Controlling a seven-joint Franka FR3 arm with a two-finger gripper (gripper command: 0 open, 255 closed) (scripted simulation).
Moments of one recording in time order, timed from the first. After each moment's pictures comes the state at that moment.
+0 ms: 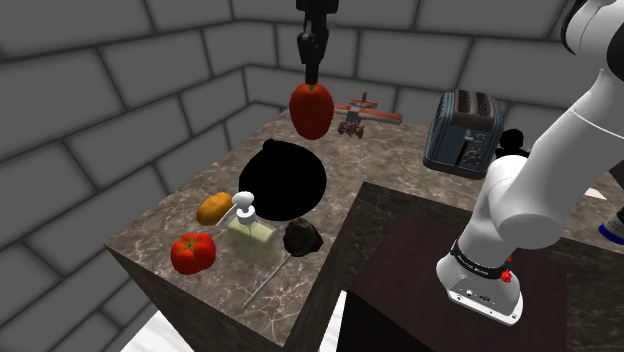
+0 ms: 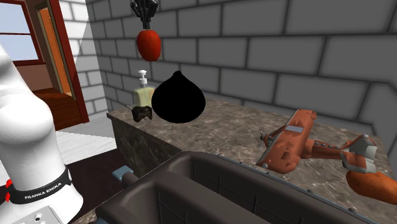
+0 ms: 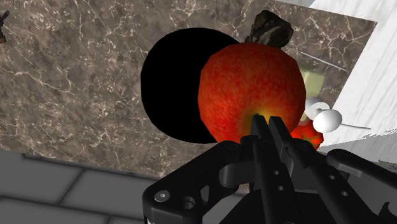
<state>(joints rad) 0.26 -0.23 0.11 -1.61 0.06 1.44 -0.01</state>
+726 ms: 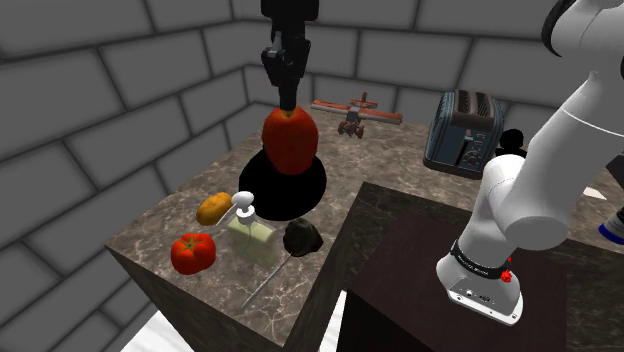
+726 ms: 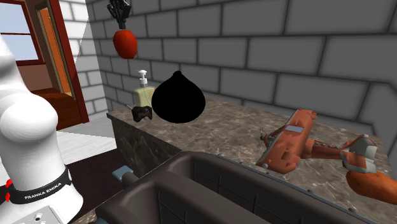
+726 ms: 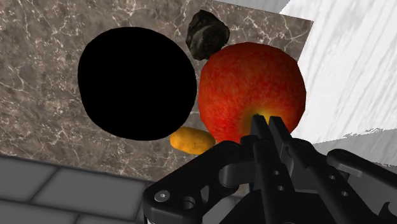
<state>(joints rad) 0.36 -0.17 0.30 -1.53 0.07 1.44 0.27</state>
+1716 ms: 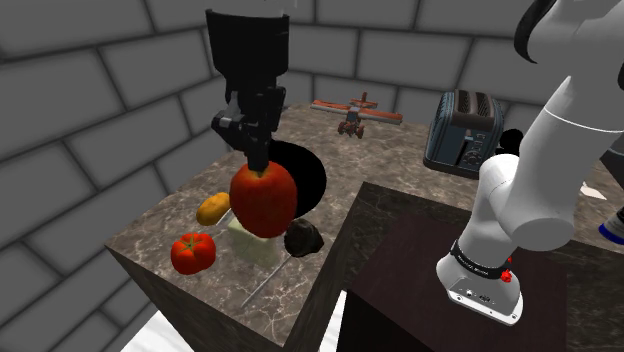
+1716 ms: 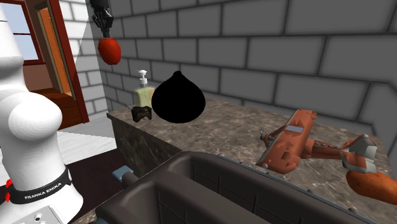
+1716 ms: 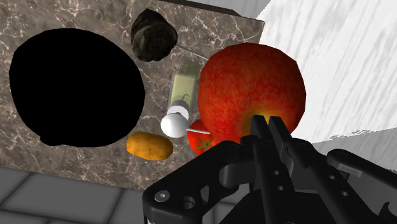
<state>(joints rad) 0.46 -0.05 0.45 -1.49 0.02 1.52 0.52</state>
